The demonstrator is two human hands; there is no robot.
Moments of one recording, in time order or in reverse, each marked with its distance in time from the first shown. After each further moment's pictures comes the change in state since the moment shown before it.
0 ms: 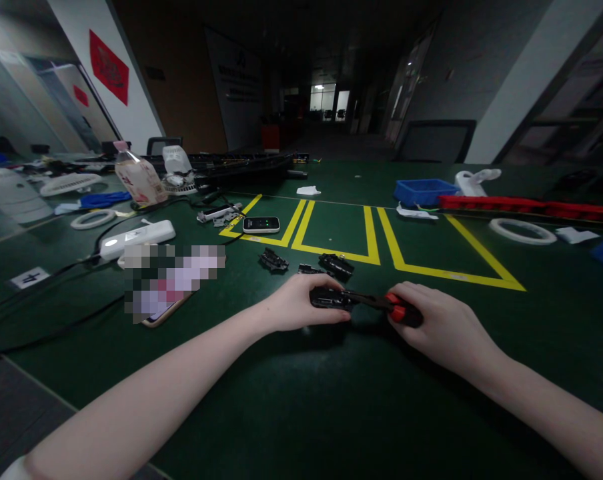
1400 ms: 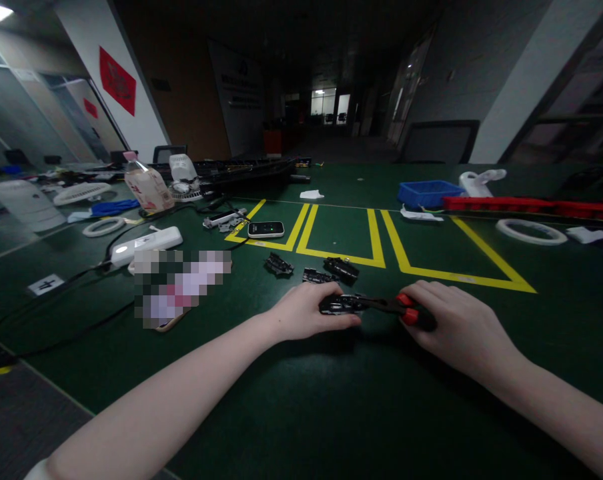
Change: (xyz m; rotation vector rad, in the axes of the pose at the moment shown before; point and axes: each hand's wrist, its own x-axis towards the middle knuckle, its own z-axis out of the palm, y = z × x) left_hand 0.003 -0.013 0.008 0.187 0.037 0.063; right_hand 0.000 0.008 -0.001 -0.186 0.151 -0.170
